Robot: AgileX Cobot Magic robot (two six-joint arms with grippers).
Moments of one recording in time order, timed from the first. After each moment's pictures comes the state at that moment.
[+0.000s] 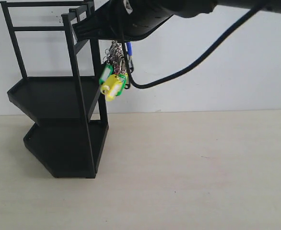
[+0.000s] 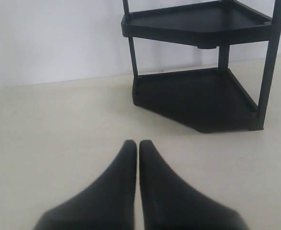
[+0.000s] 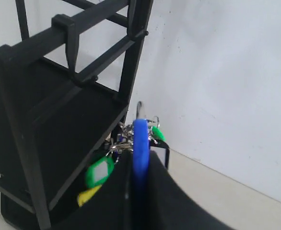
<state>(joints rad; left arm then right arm) 0.01 0.00 0.00 0.03 0.26 0.10 0.72 1.73 -1.72 -0.76 0.66 0.66</state>
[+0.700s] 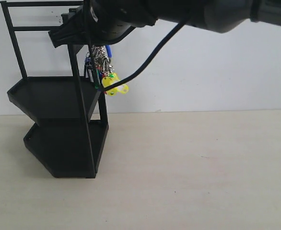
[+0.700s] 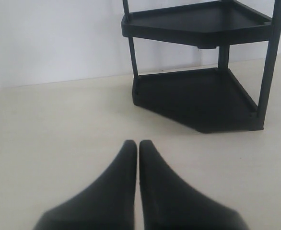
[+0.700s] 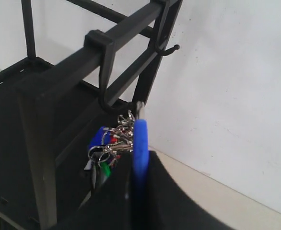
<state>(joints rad) 0.01 0.00 0.00 0.03 0.26 0.10 0.76 1.90 -1.93 -0.79 0.72 0.66</state>
